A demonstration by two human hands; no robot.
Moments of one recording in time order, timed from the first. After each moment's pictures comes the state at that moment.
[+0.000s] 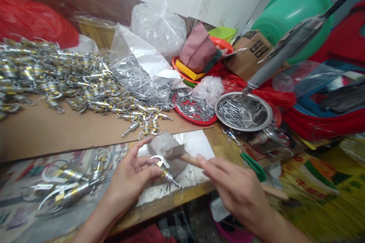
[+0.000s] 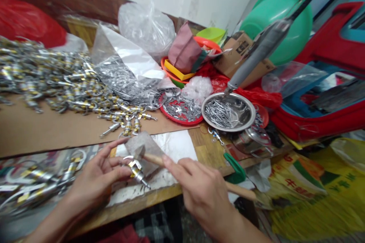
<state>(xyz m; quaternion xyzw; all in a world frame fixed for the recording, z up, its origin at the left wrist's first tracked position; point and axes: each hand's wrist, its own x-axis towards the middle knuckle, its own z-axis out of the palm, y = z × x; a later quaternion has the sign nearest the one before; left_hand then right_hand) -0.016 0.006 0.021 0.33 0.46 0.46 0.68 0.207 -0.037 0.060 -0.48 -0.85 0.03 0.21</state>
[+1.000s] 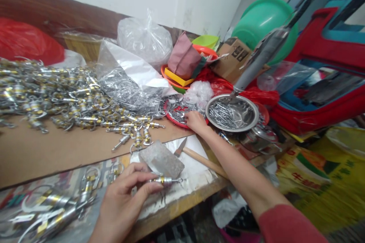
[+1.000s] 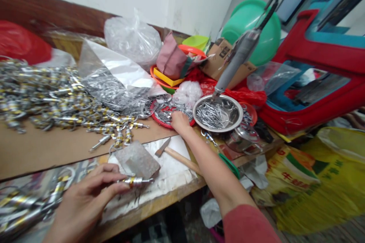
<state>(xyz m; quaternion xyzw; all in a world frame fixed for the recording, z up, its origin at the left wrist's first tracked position) -0.018 0.000 0.019 0.61 0.55 0.40 0.41 0.213 0.156 0.023 -0.69 -0.72 0.04 0.09</state>
